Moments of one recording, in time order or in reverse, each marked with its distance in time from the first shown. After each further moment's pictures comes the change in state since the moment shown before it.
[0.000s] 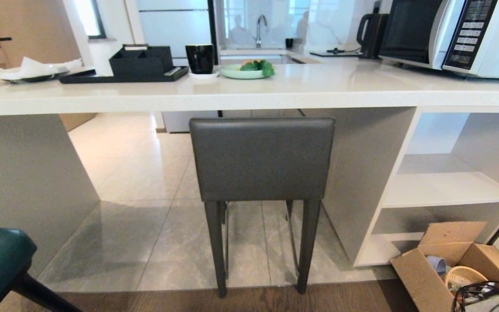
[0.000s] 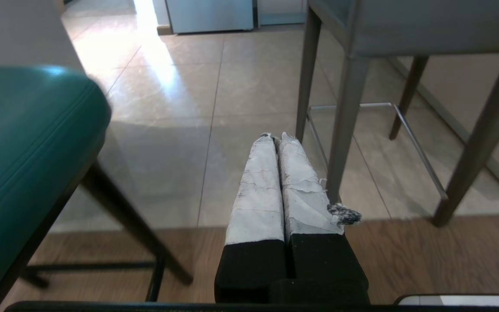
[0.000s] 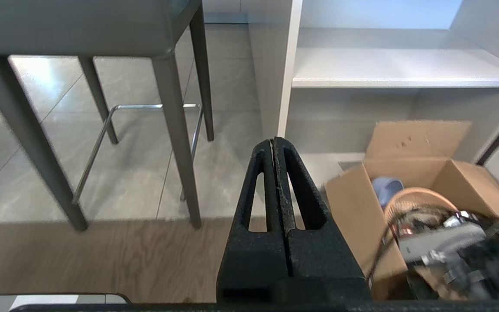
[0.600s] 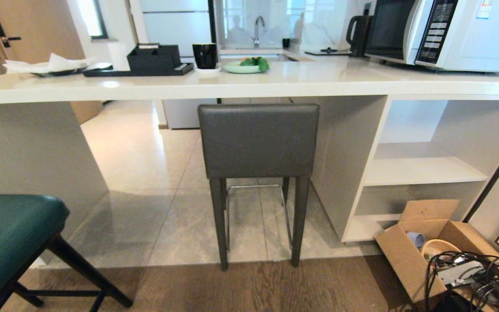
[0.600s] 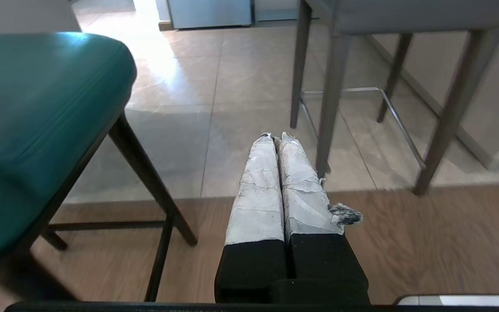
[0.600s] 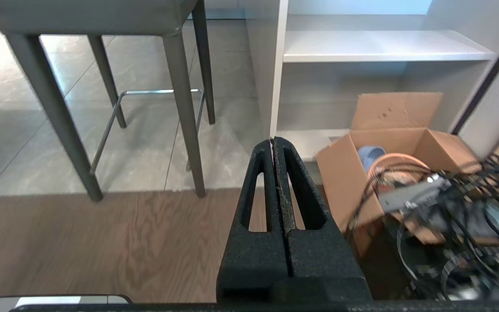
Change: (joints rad) left arm 0.000 0.000 0.000 0.000 0.000 -0.001; right arm 0.000 0.000 0.000 0.000 -0.004 0.011
